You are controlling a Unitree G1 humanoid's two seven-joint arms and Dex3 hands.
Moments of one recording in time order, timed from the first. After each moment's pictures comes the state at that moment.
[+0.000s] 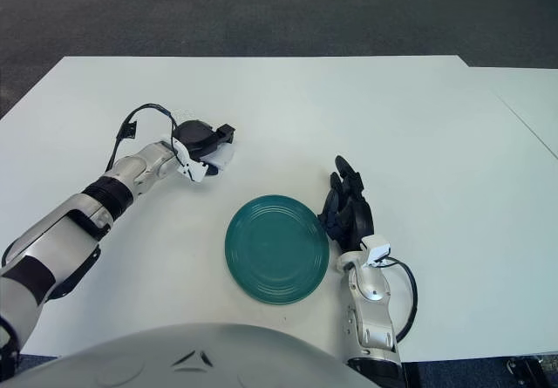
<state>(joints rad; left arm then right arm) -0.73 0.33 -0.67 0.84 0.93 -0.34 0.11 0.32 0.00 -0.07 -0.05 0.13 -0.17 0.06</state>
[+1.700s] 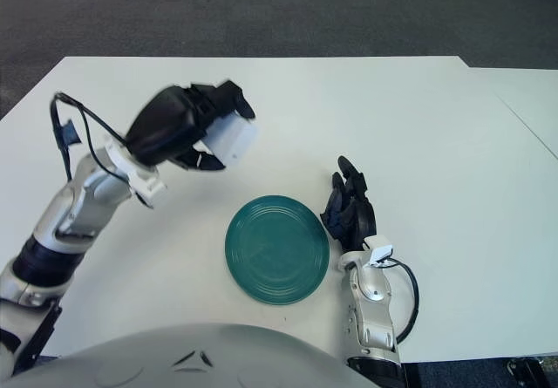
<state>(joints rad) -0.26 0.43 -0.33 -0.42 0.64 -0.30 -0.17 0.31 0.02 -0.08 -0.04 0.13 -0.18 0.06</state>
